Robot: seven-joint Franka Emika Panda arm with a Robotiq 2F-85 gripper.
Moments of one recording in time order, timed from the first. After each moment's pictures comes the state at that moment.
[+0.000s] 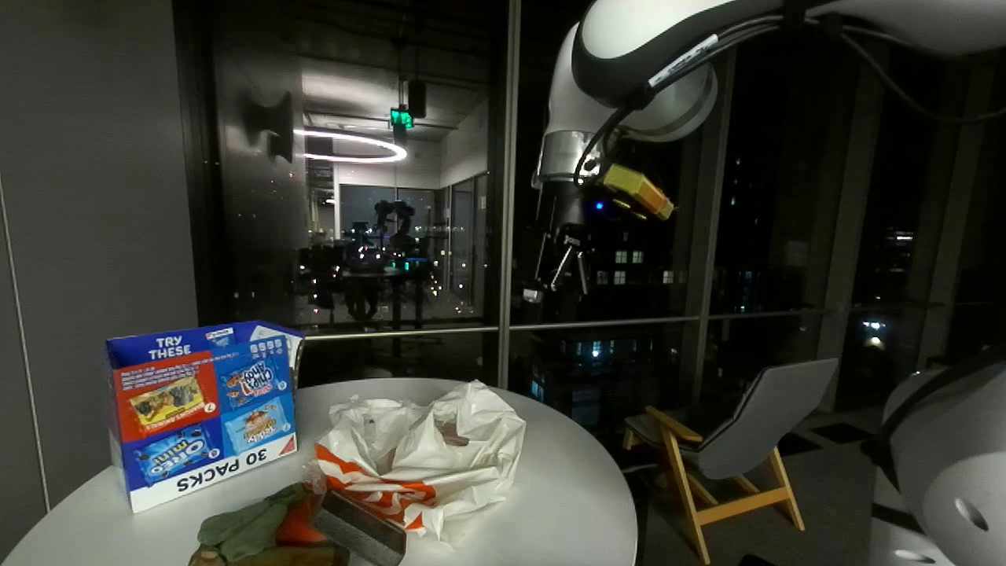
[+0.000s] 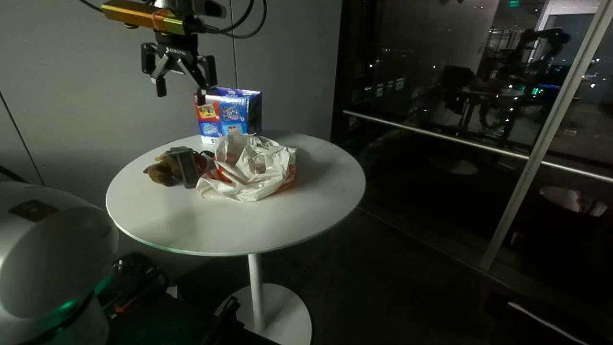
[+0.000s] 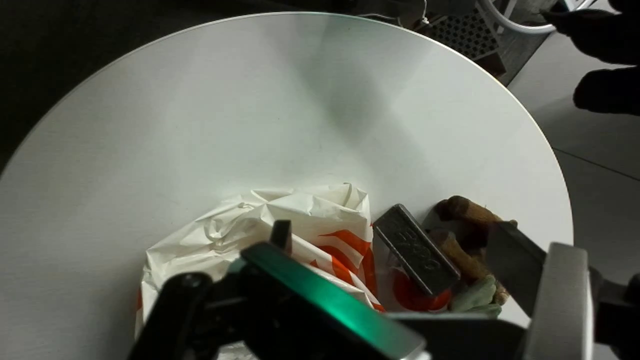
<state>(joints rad) 0.16 -0.64 0.03 -2.39 0.14 1.80 -0.08</state>
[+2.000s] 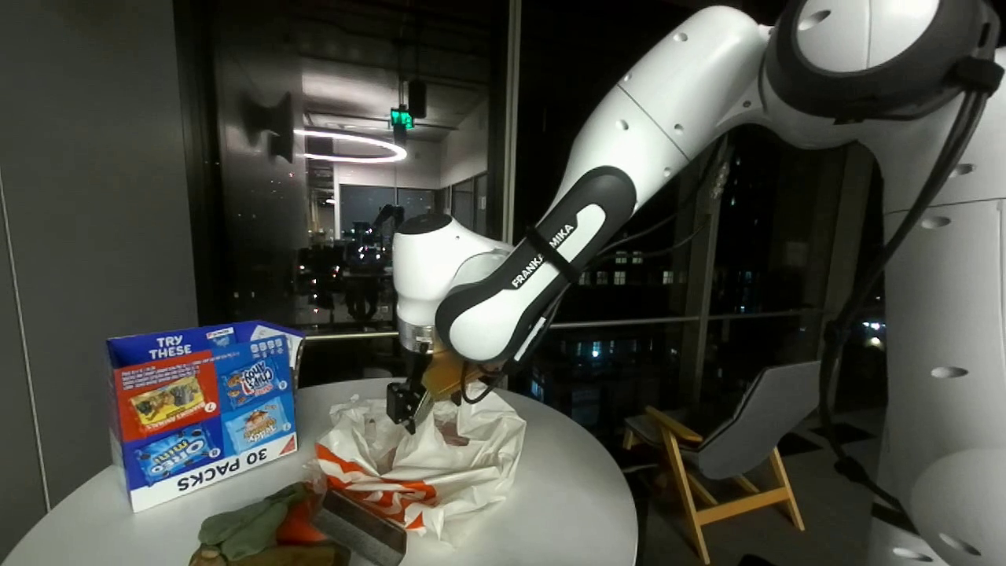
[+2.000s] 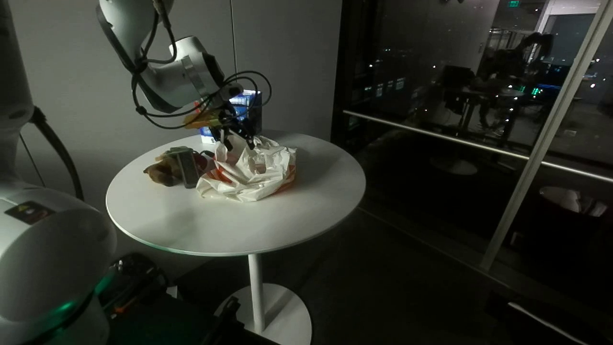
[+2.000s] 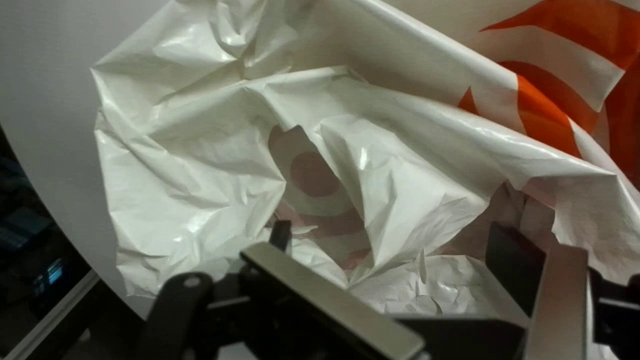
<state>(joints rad) 0.12 0.14 0.18 -2.19 -0.62 2.49 0.71</state>
